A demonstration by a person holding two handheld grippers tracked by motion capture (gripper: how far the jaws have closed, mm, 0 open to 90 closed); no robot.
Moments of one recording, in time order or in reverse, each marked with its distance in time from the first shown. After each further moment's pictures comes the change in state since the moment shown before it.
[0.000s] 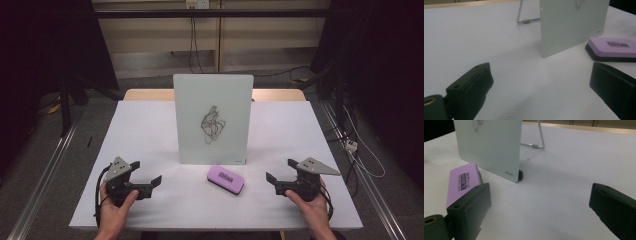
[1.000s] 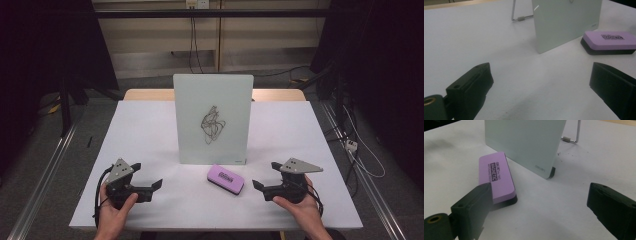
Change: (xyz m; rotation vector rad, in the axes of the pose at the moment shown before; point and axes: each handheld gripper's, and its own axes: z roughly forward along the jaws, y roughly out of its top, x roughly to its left) left arm -0.002 -0.001 -0.002 0.020 -0.033 0.044; right arm 0.029 0.010 0.015 0.095 0.127 -0.073
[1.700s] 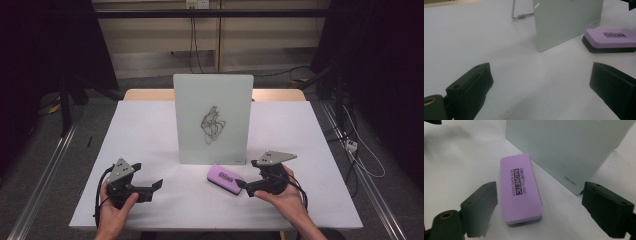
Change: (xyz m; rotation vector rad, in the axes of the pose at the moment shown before) left arm 0.000 0.000 0.002 0.019 0.004 0.001; right arm 0.024 0.035 0.035 0.140 0.116 -0.097
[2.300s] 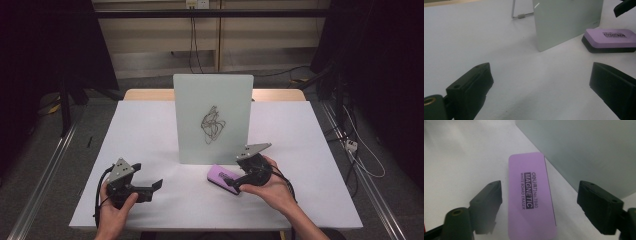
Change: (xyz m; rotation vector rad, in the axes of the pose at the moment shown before) left arm -0.001 0.000 0.000 -0.001 -0.002 0.001; right arm 0.008 0.029 0.030 0.173 0.050 -0.084
